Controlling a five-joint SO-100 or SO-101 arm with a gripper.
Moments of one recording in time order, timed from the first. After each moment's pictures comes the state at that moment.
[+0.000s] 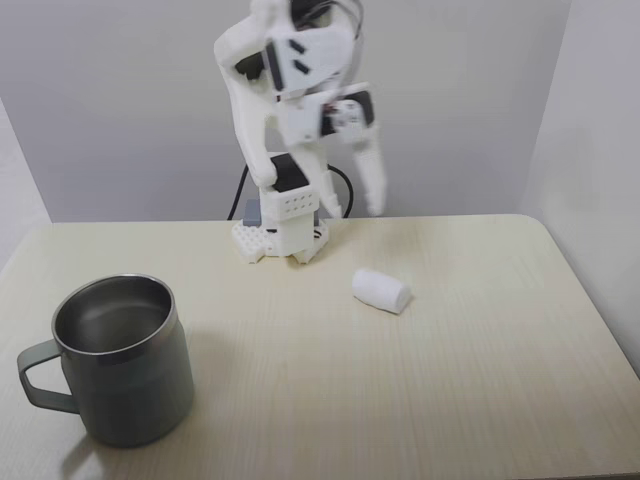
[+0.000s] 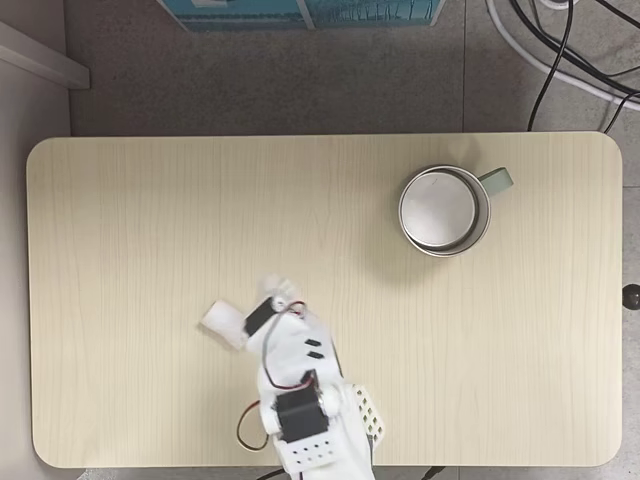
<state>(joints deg) -32.2 46.1 71.5 96.5 -46.7</state>
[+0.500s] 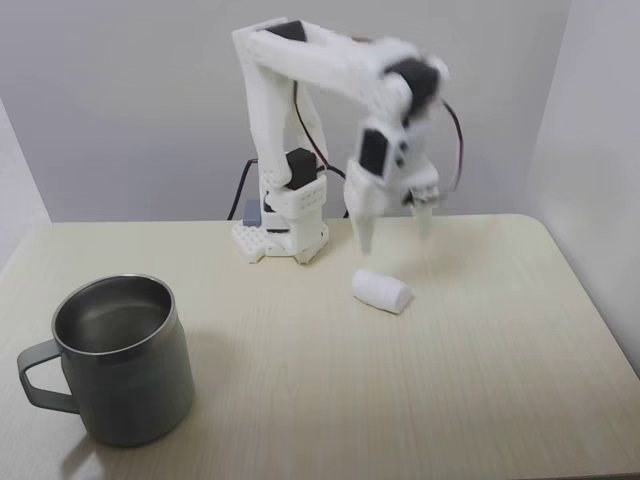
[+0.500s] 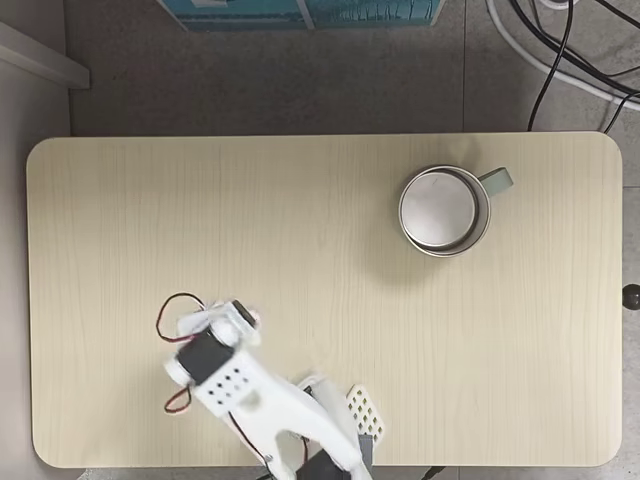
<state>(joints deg) -49.0 76.2 64.6 88.9 -62.3</state>
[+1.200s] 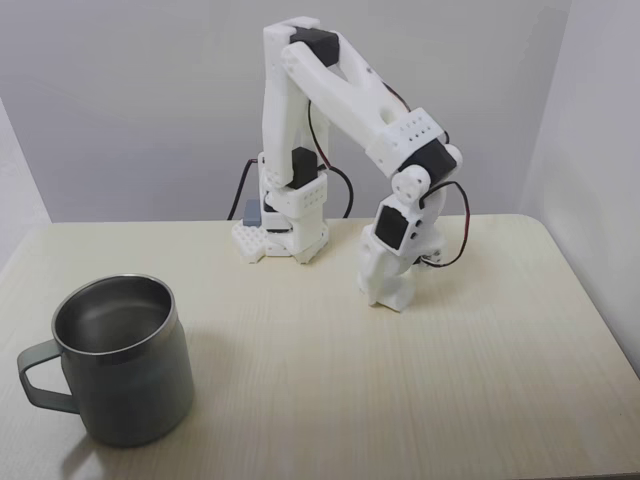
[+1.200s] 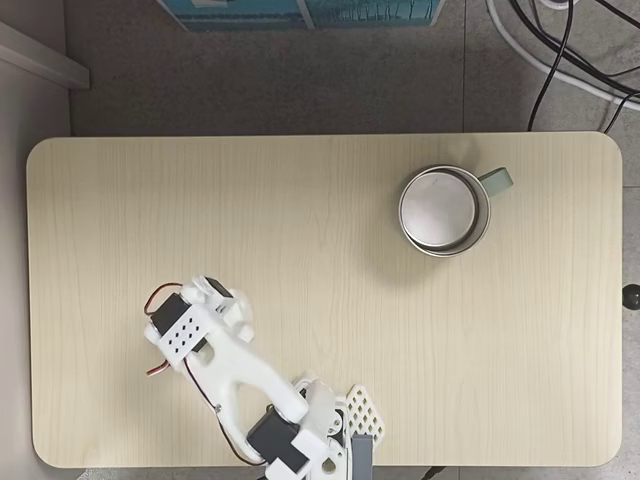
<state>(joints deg) -50.5 91.1 56.5 69.2 -62.8</state>
